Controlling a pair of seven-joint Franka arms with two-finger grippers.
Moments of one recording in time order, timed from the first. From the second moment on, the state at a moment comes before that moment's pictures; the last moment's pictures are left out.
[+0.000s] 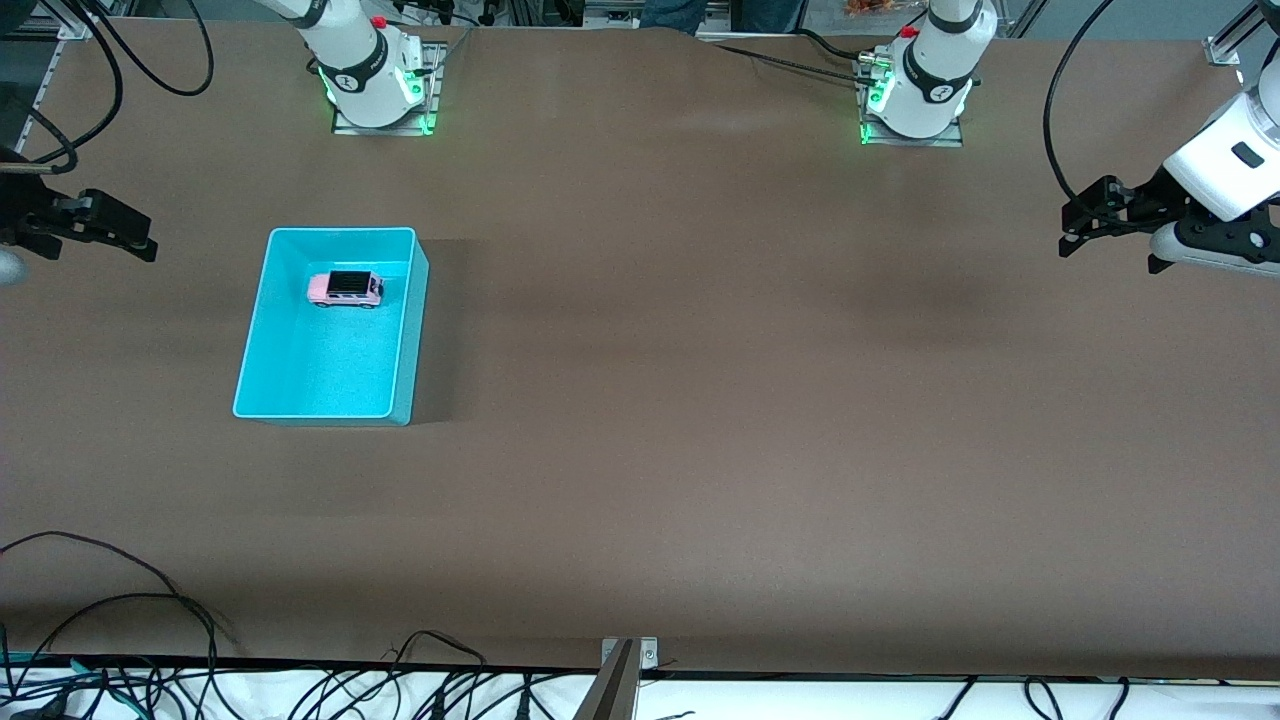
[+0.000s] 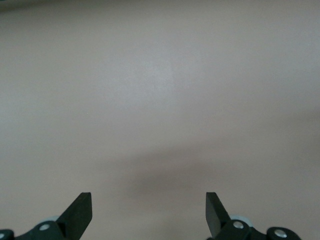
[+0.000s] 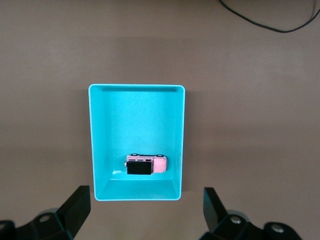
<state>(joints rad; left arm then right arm) -0.06 -0.04 0.02 -1.68 -0.01 1.66 0.14 0.37 0.13 -0.40 -1.40 0.01 1.47 -0.03</state>
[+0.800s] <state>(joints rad) -0.07 -0.04 0.01 -1.68 -0.01 1.66 0.14 -0.01 -0.02 -0.02 -1.56 0.02 1.51 -0.03</state>
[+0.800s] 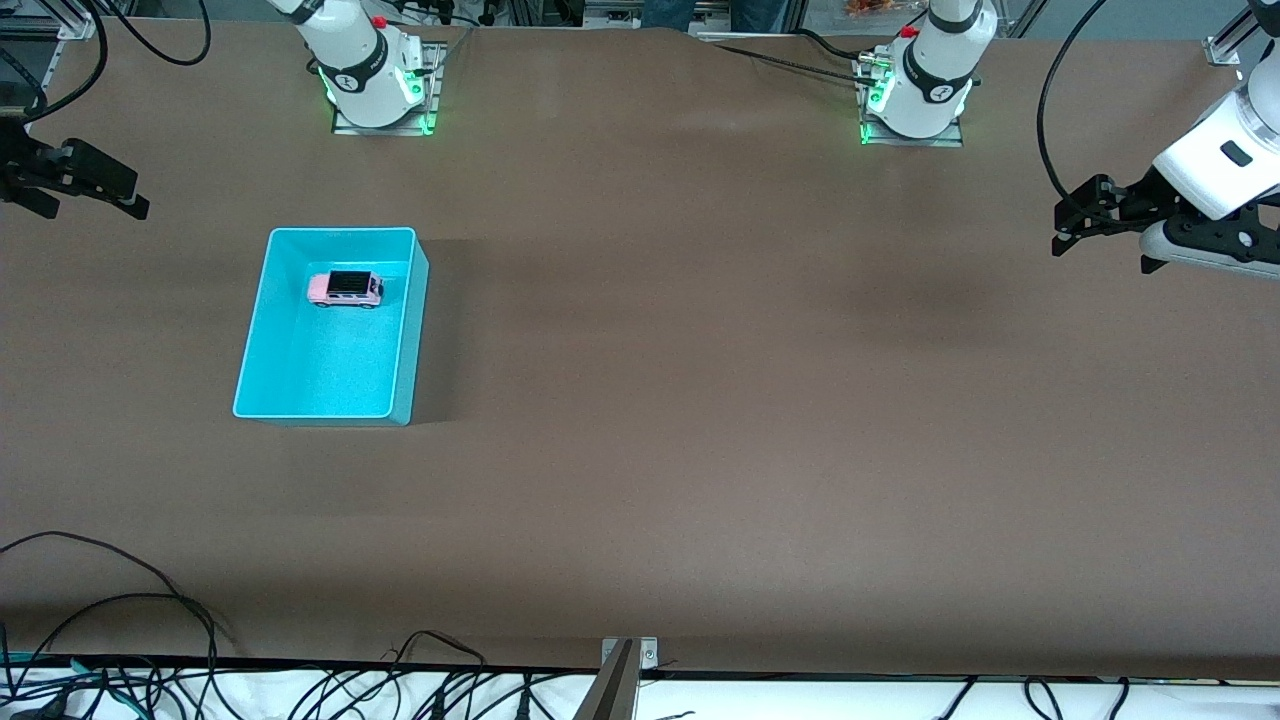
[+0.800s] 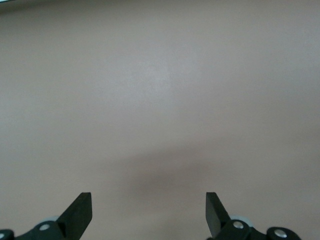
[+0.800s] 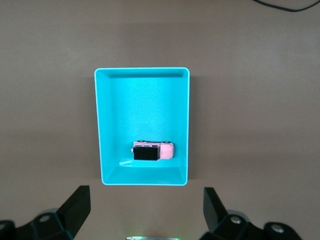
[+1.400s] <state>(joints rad) -0.07 -0.04 0.01 -1.68 -0.01 1.66 0.14 -0.02 -0.02 -0.02 -1.56 0.02 1.52 -0.03</state>
